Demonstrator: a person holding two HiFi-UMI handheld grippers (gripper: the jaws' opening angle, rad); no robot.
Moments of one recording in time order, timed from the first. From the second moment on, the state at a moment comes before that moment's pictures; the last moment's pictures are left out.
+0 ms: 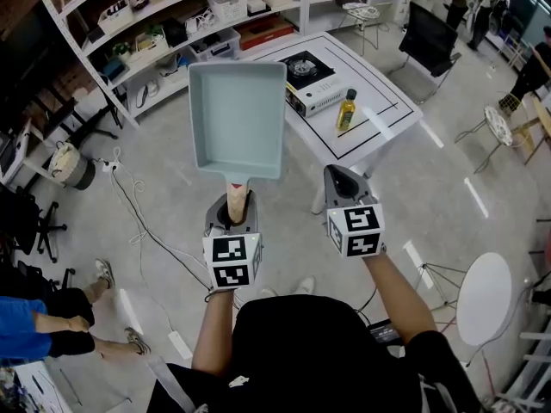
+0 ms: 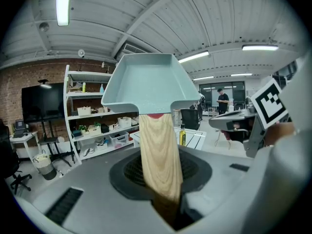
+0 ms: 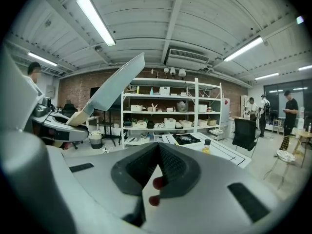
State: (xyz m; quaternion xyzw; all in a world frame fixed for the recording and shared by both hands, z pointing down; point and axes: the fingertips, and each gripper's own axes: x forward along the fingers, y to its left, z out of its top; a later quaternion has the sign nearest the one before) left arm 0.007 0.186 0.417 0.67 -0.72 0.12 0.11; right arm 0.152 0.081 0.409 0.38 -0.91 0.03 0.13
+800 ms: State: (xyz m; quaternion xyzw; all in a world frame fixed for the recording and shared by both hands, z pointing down) left arm 0.015 0.146 0.422 0.66 -0.73 0.13 0.12; right arm 0.155 0.036 0.416 0.36 -0.92 0.03 0.13
